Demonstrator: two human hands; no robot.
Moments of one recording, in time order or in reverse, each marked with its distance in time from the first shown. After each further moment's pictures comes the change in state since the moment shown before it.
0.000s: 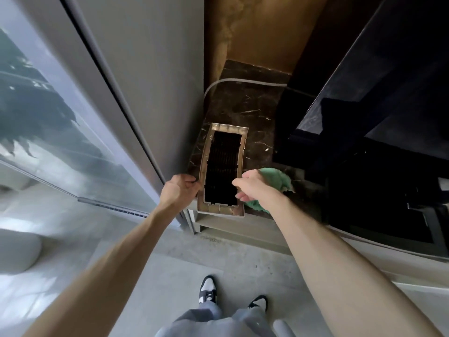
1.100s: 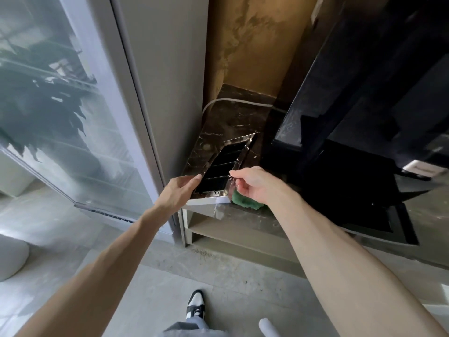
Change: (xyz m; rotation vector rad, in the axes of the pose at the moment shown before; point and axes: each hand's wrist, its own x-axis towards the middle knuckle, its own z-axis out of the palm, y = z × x) left_hand -0.079 0.012 -0.011 -0.335 -0.049 0.135; right_hand -0.073 -0.005 -0.031 0.578 -0.124 -0.004
